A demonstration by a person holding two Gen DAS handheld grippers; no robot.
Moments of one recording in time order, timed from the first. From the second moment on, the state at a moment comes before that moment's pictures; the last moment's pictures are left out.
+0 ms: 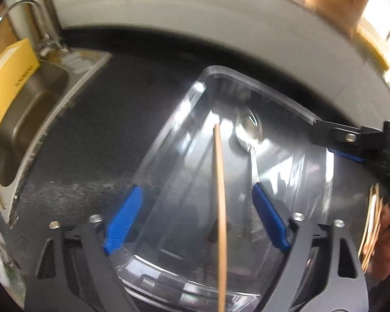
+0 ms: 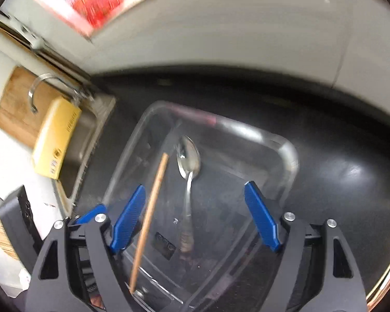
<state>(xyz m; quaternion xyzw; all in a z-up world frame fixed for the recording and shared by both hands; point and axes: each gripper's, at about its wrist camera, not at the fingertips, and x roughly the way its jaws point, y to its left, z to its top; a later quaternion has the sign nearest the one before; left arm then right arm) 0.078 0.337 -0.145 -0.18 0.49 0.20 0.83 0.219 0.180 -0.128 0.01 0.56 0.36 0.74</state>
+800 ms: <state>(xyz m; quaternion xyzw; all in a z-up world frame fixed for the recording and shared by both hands) 0.028 0.150 -0.069 -0.10 0.47 0.08 0.87 0.048 -0.157 -0.047 0.00 0.46 0.15 0.87</state>
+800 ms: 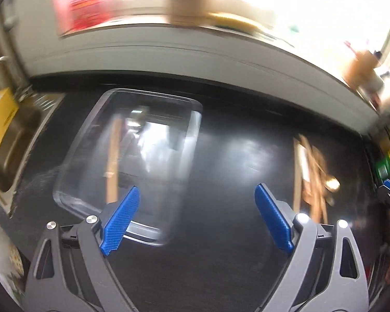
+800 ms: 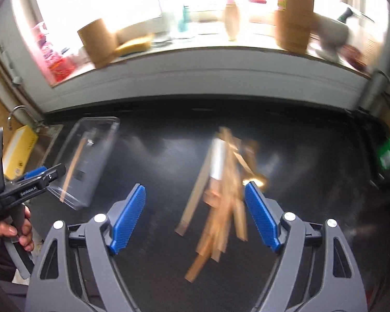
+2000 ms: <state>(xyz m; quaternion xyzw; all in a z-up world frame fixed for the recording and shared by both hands) 0.116 -0.018 -0.201 0.09 0.52 -0.05 0.85 0.120 -0.248 -0.182 -0.06 0.51 0.19 0.84</state>
